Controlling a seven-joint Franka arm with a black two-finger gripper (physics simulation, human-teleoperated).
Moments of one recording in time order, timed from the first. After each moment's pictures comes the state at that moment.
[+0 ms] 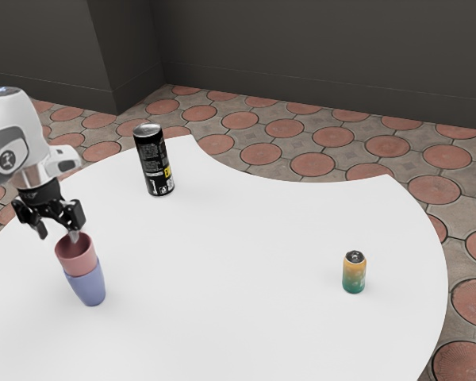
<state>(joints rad) -0.06 -0.29 0.37 -2.40 0.14 2.14 -0.05</state>
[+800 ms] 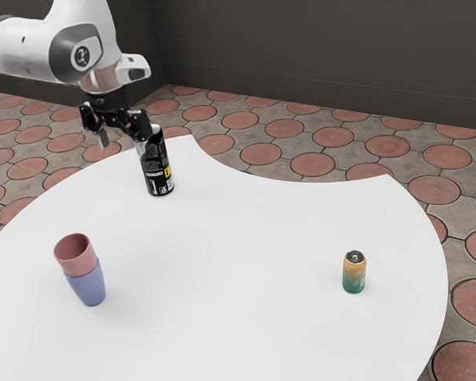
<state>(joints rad) -0.09 0.07 0.20 -1.69 0.04 1.83 -0.01</state>
